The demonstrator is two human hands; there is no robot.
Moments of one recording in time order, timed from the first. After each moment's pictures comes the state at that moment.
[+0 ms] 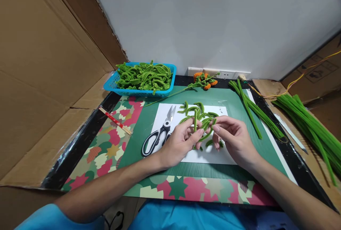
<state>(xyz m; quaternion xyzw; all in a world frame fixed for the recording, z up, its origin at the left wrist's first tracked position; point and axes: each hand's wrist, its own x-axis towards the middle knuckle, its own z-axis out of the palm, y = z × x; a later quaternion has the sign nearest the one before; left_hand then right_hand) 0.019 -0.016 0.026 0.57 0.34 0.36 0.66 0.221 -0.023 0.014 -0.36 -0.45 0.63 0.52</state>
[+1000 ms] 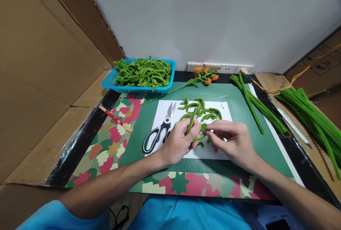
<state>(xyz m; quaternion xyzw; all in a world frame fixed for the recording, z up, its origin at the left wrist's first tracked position) 0.018 -0.021 0.024 0.55 0.40 0.34 0.65 0.217 -0.035 0.024 -0.42 -0.64 0.45 0.46</state>
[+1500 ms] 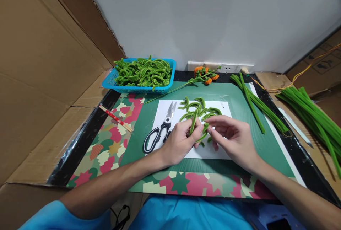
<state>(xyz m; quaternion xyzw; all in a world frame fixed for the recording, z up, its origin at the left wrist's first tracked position) 0.017 -0.019 0.027 0.61 0.40 0.32 0.60 0.215 -0.036 0.016 -0.42 -0.56 0.52 0.49</state>
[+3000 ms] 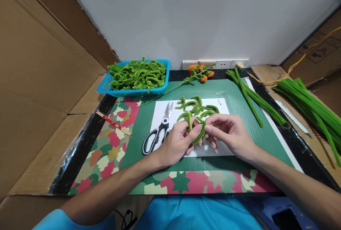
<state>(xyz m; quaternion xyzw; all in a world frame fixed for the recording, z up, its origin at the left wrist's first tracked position) 0.016 -0.016 0.029 0.58 0.32 0.32 0.67 0.217 -0.028 0.022 -0.31 -0.49 0.67 0.46</state>
